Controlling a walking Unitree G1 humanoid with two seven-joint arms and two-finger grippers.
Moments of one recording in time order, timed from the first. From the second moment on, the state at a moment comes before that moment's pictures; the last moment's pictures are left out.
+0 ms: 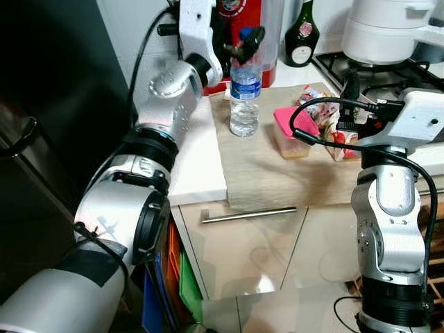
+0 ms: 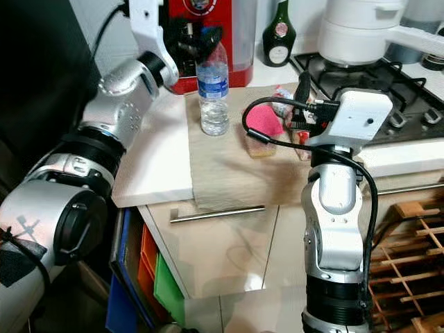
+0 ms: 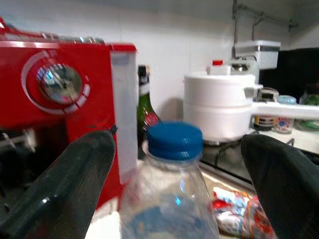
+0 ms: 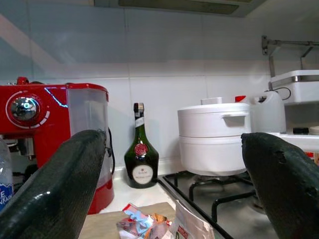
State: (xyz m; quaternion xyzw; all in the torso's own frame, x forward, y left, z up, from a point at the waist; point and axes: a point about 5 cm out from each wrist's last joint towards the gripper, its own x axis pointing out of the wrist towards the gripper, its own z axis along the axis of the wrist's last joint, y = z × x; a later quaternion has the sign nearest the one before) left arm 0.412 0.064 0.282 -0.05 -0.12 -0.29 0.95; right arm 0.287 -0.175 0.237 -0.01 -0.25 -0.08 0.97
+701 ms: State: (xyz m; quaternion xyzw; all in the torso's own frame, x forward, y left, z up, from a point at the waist) left arm 0.417 0.057 0.264 -0.09 -0.06 -0.26 0.96; right arm 0.276 -0.174 0.235 -0.02 -0.23 -0.08 0.97
